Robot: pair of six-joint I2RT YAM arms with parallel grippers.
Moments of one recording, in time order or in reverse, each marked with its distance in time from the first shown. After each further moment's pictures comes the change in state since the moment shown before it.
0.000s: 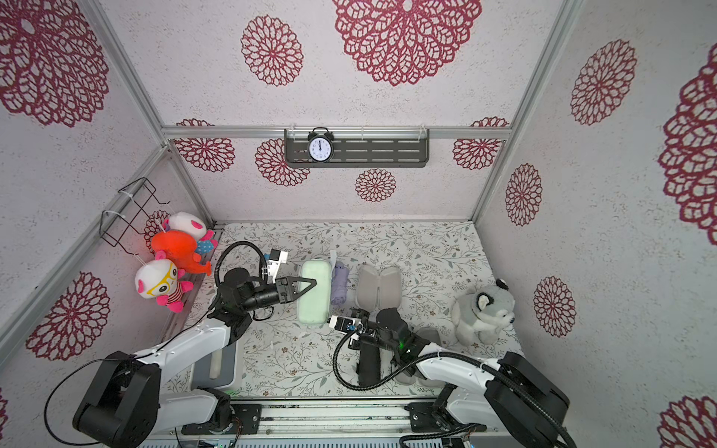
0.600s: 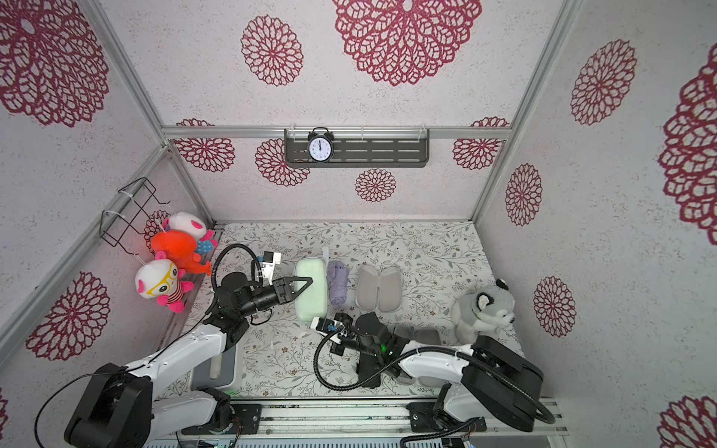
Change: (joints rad) left arm -0.022 -0.062 -0.042 -0.042 -0.182 0.038; right arm 0.150 0.193 0.123 0.052 0.141 0.138
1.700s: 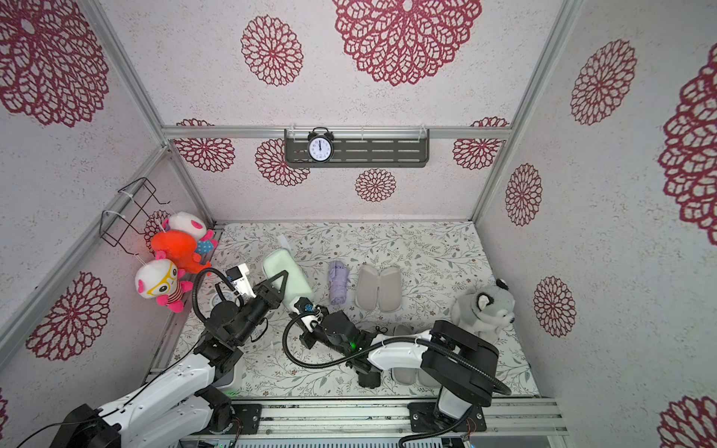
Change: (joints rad) left arm -0.146 -0.266 -0.193 0.082 -0.703 0.089; right arm 0.097 0.243 0.235 0.039 0.283 0.350
